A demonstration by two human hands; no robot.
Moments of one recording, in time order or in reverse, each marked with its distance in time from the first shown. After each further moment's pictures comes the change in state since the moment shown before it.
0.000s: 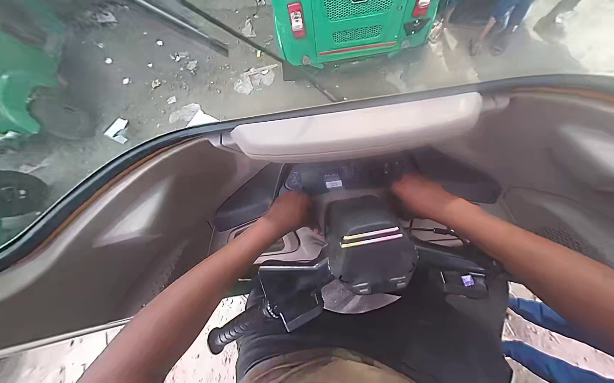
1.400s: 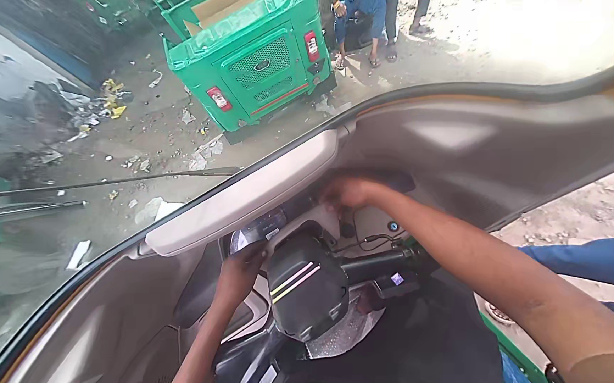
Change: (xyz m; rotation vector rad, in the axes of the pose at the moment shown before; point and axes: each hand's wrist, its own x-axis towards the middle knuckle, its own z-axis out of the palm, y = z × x) left_hand 0.007 -0.005 0.011 -0.475 0.384 0.221; right_hand 0.005 0.084 -0.001 1.163 -0.011 -0.036
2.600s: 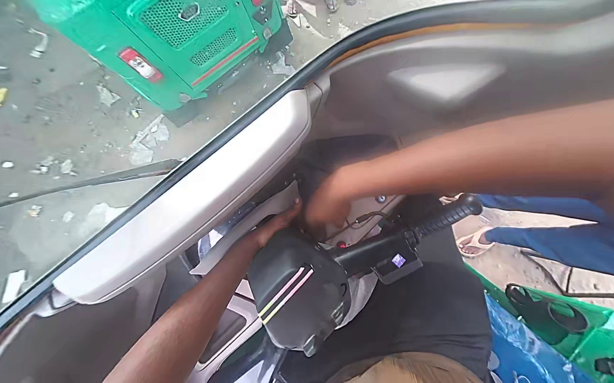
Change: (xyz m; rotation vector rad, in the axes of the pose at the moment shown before) left_hand 0.118 0.055 0.083 -0.646 -0.957 -0.090; right_hand -0.005 -0.045 0.051 -0.883 -0.410 0.206
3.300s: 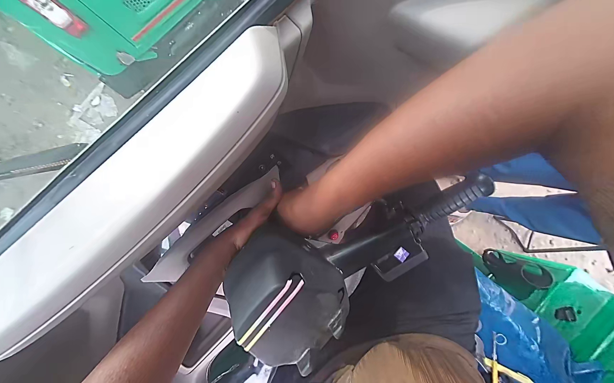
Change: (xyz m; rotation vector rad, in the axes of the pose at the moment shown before) left_hand -0.006 -0.013 -0.009 -0.007 0.048 -0.082; right_hand 0.130 -0.037 0.070 0.005 -0.084 0.361
